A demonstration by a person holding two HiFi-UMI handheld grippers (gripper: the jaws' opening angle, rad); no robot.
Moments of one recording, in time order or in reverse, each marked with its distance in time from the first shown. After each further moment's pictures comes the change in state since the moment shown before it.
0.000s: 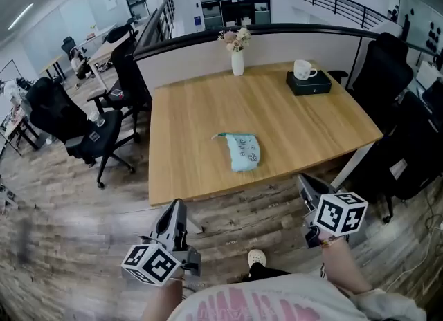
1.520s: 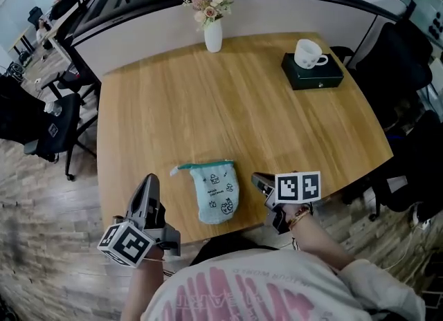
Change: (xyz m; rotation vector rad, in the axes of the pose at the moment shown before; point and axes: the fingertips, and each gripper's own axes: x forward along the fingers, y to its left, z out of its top) left arm 0.292 0.102 -0.019 -0.136 0.086 0.100; right arm 0.285 -0.136 -0.048 0.296 0.511 0.110
